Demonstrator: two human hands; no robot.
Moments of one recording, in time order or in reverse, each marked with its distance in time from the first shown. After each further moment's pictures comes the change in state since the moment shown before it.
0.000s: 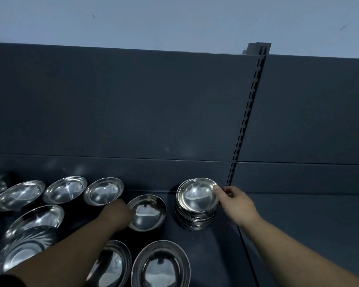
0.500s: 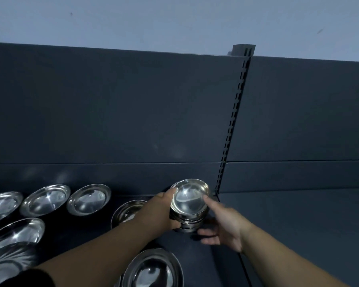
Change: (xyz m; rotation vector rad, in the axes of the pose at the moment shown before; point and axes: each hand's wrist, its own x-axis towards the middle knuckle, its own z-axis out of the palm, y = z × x) left_hand -0.025 0.091 0.029 -0.084 -0.012 0.684; right_hand -0.011 0.012 0.007 0.504 -0.456 0.336
